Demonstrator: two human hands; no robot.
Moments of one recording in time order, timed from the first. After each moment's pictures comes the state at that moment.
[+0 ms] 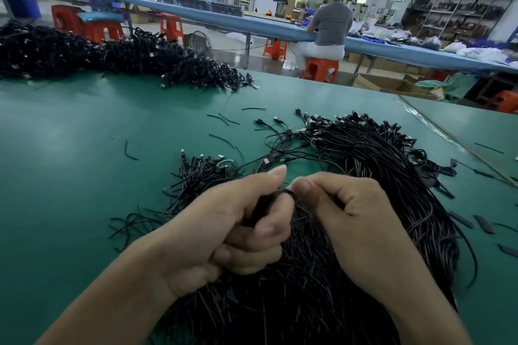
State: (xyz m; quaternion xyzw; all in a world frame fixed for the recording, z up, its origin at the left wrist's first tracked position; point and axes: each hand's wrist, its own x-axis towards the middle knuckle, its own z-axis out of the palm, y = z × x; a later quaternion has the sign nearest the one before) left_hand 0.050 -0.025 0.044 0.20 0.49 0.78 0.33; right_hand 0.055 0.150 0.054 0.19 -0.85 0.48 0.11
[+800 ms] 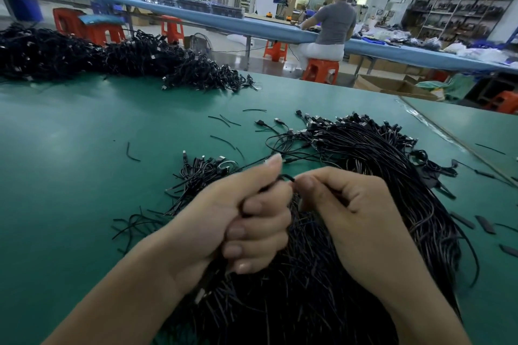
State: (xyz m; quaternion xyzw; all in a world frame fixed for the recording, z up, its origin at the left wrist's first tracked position) left_hand 0.049 -0.023 0.048 0.20 0.42 0.82 0.33; right_hand 0.053 0.149 0.052 0.19 -0.82 0.52 0.12
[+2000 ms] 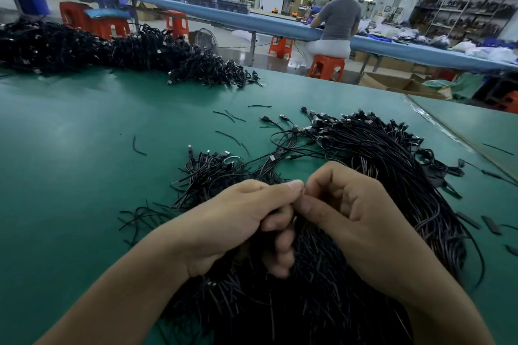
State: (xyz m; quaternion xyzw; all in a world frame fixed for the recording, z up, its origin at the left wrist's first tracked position) left_hand 0.044 -0.020 0.038 0.14 0.62 0.72 0.27; right_hand 0.048 0.158 0.043 0.24 -0.82 0.52 0.04
